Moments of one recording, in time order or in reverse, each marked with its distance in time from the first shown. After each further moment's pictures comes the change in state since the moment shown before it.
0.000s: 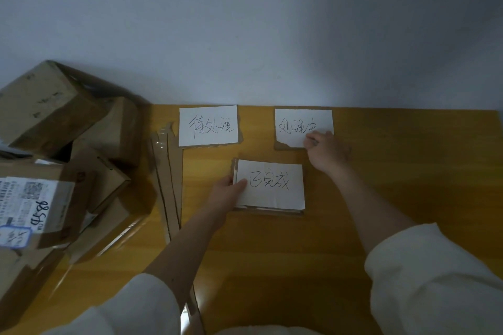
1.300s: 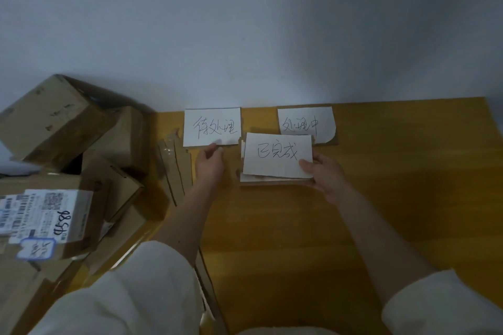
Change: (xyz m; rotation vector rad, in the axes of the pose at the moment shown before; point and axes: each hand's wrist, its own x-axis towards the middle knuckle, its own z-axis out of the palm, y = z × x) left_hand 0.030 0.039 -0.042 -0.146 0.308 0.169; right_hand -0.068 -0.018 0.027 1.162 -0.145 0.291
